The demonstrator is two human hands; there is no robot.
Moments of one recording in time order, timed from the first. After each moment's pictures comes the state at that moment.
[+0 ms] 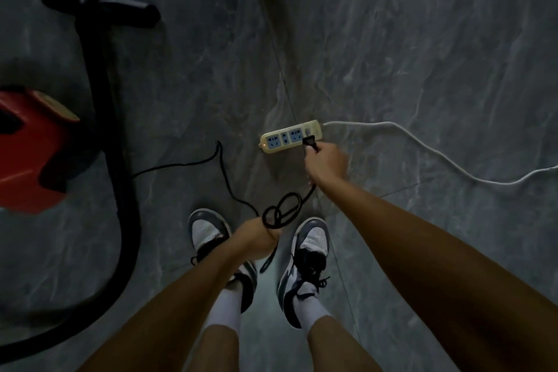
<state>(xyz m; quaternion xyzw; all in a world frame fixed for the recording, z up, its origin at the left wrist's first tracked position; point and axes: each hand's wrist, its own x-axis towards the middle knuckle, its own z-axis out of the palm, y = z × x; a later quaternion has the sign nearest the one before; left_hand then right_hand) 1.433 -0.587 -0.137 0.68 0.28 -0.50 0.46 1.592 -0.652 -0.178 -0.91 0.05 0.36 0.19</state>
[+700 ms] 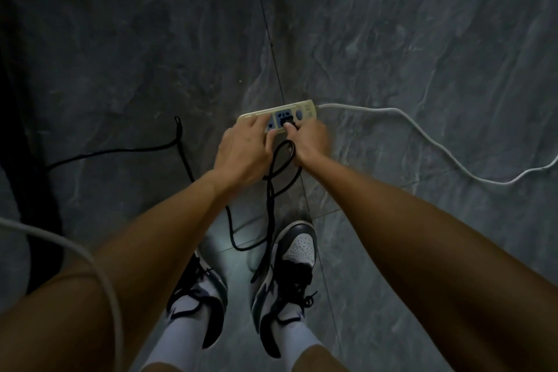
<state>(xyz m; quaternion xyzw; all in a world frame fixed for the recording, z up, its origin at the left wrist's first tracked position) 1.522 -0.553 -0.273 0.85 0.29 -0.16 0.41 1.617 -0.645 -0.300 -0.93 -0.04 0.36 0.08</state>
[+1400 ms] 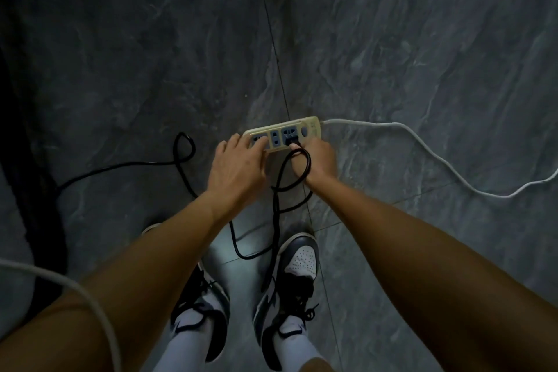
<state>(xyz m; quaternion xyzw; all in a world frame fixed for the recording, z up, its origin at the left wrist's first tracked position) 1.510 -0.538 -0.275 0.89 0.24 -0.23 0.31 1.618 -0.644 -0.292 -0.92 -0.08 0.37 0.03</state>
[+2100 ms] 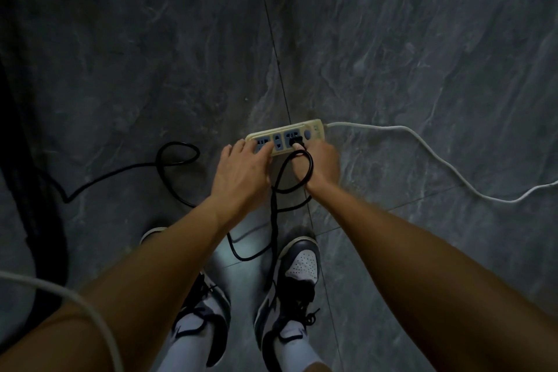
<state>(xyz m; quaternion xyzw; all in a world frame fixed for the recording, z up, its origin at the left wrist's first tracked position) 1.516 -0.543 -0.276 0.89 0.22 -0.24 0.31 1.620 -0.640 -0.287 -0.94 -0.06 0.34 0.04</state>
